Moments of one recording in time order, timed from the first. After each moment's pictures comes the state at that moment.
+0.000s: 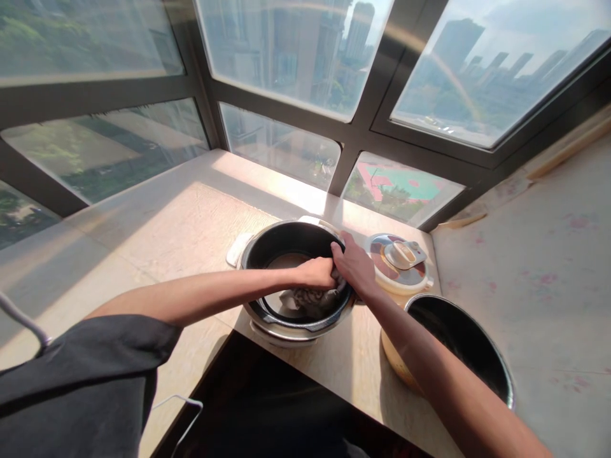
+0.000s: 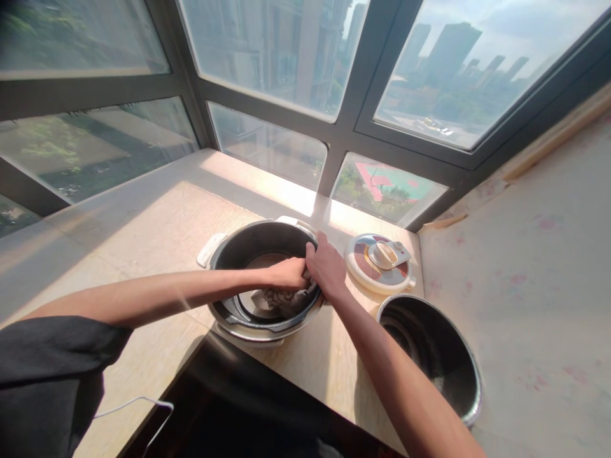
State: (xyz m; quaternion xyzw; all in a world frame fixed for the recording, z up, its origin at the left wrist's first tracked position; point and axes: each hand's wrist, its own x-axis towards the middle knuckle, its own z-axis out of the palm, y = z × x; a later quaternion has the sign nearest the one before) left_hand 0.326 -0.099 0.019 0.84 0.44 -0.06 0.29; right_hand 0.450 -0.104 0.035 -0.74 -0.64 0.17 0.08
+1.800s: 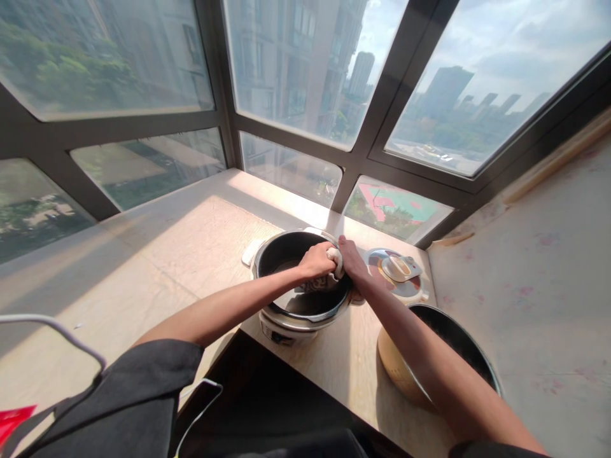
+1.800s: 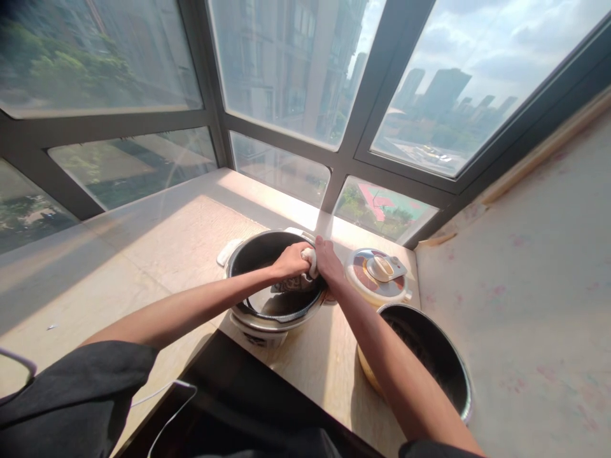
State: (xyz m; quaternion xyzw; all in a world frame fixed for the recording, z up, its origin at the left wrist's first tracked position) left_hand 0.322 -0.097 0.034 0.72 0.56 0.21 0.35; right_hand 0.464 -0.081 0.023 -0.70 -0.67 0.21 0.14
